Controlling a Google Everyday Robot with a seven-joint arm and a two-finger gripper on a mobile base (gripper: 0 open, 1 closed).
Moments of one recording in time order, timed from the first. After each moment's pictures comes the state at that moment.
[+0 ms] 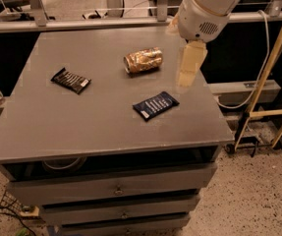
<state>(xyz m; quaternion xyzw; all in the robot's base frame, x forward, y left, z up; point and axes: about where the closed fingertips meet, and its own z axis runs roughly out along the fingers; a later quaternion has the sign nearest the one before) 0.561 -0.080 0.953 -0.72 0.66 0.02 0.19</state>
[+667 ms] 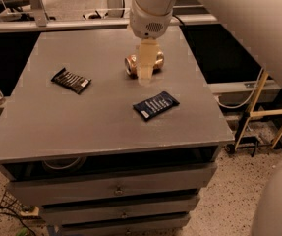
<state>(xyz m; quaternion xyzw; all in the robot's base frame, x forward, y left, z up) 0.620 0.007 0.932 -0.77 0.62 -0.02 0.18</state>
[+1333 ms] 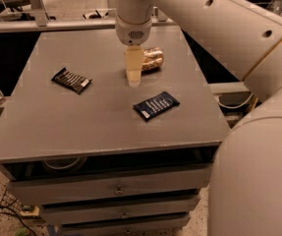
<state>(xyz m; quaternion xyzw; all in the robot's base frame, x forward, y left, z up) 0.654 0.026 0.897 -0.76 0.63 -0.06 0.14</state>
